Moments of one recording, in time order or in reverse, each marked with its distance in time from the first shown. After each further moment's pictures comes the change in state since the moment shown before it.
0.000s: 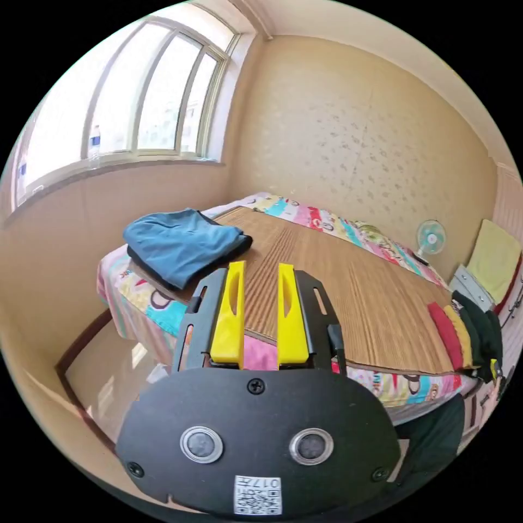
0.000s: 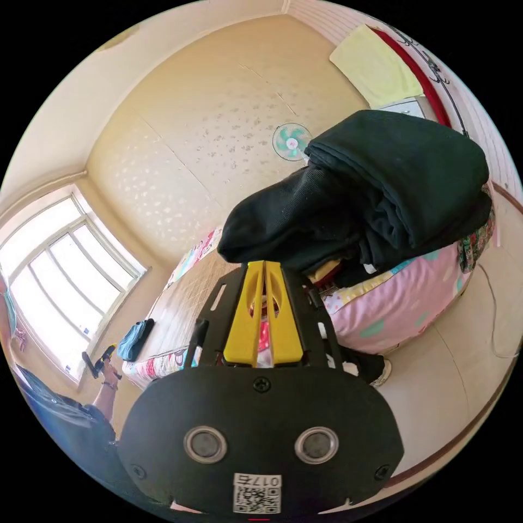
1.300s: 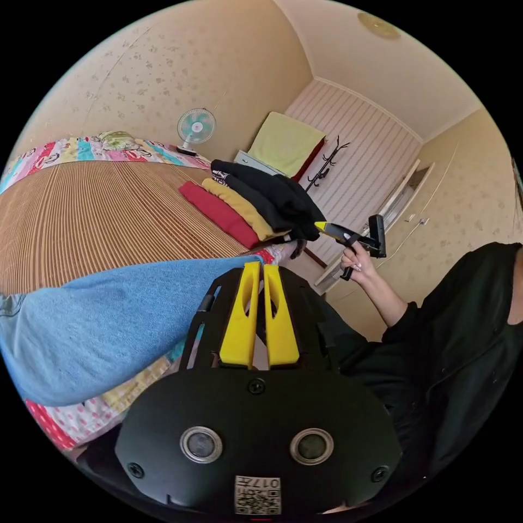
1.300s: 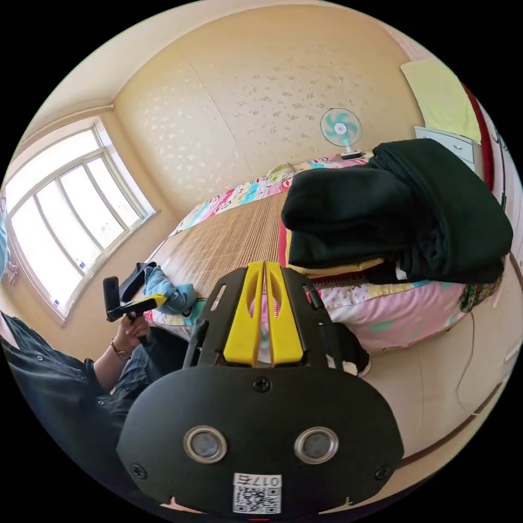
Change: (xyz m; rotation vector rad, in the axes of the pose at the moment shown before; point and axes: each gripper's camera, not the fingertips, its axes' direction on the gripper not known) left arm 0.345 0.155 -0.117 -0.357 1.241 0.609; right arm 0.009 0.135 0.100 -0.223 0.002 -0.299
